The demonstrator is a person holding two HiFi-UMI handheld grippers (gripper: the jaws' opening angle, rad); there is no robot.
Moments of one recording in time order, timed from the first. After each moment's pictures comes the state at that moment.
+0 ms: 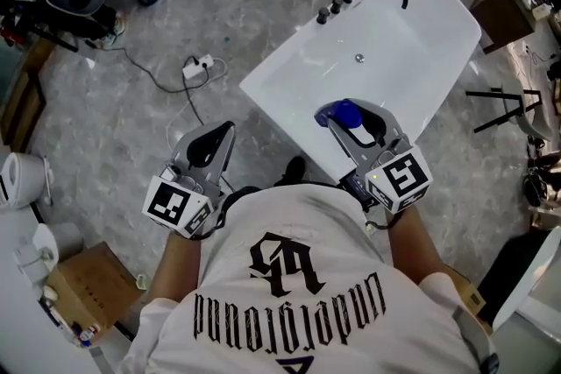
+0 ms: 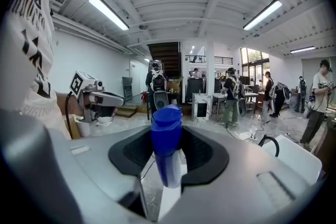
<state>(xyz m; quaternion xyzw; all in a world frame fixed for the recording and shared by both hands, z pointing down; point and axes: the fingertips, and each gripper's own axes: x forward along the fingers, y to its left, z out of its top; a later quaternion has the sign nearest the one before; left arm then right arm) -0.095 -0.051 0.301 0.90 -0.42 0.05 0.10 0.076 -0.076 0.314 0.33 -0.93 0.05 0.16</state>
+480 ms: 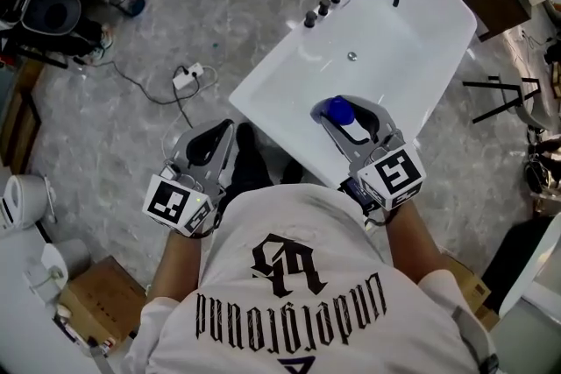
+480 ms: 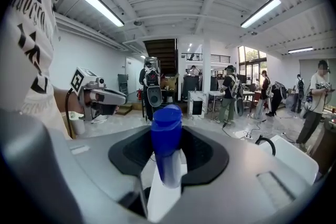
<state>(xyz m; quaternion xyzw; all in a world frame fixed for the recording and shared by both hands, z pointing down) -0.071 -0.136 0.320 0.91 -0.40 0.06 0.11 0.089 -0.151 0.335 0.34 -0.92 0.06 0.18</state>
